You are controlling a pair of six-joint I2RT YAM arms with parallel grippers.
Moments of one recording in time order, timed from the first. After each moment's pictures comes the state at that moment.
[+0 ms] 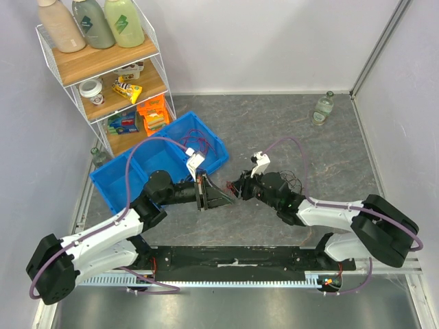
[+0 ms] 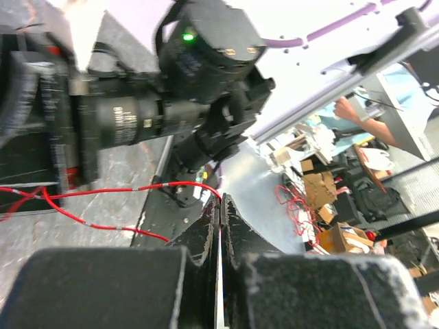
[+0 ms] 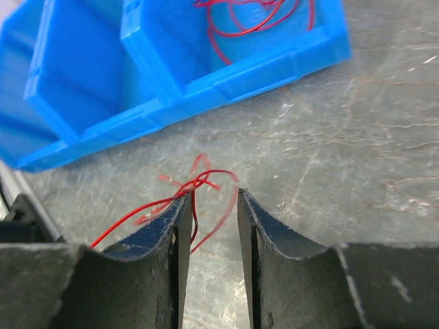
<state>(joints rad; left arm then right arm) -0.79 0.92 0.45 0.50 0.65 -0.81 0.88 1.33 0.43 0.63 0.04 0.56</state>
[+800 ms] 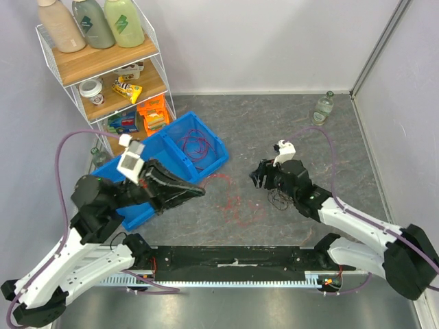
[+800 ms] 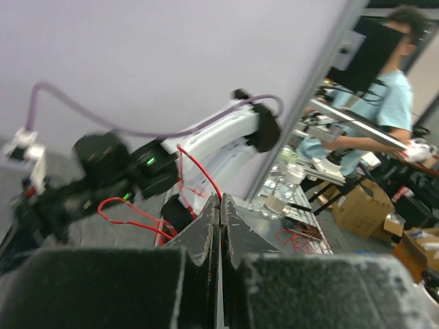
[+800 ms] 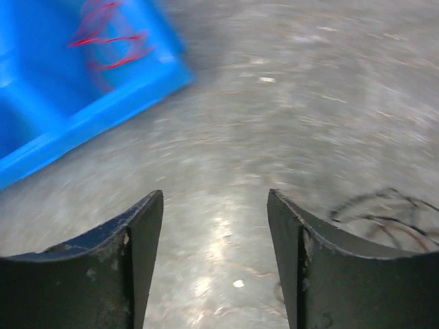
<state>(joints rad) -0.79 0.58 0.91 0.16 0.68 -0.66 0.67 1.10 0.51 0.13 0.24 0.50</state>
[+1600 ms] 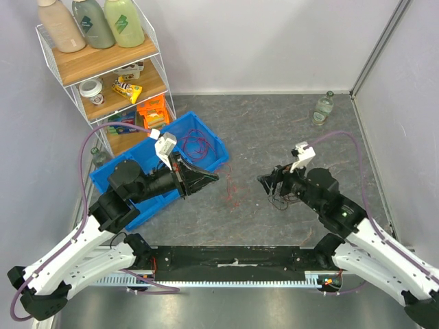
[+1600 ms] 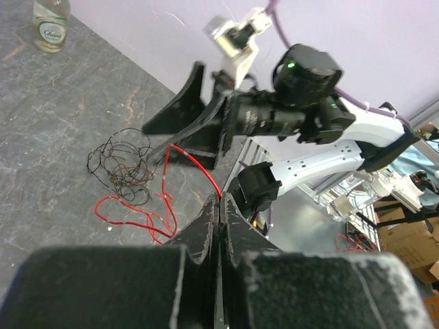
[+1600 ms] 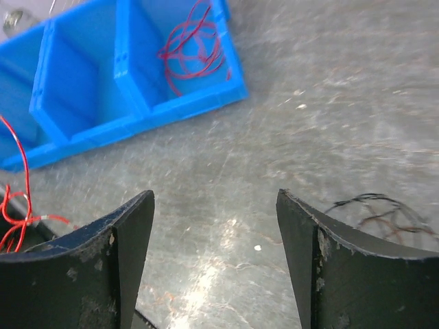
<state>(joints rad) -0.79 0.71 0.86 -0.08 0.40 -0.56 0.72 0.71 0.60 -0.17 0.05 0.37</state>
